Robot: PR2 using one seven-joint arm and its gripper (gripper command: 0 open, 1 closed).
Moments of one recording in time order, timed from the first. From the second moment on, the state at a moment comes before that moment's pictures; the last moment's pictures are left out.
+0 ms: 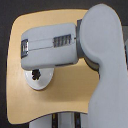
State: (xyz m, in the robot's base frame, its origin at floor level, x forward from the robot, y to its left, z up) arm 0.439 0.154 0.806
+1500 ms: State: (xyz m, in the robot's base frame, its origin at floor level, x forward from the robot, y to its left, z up) arm 0.450 0.148 0.812
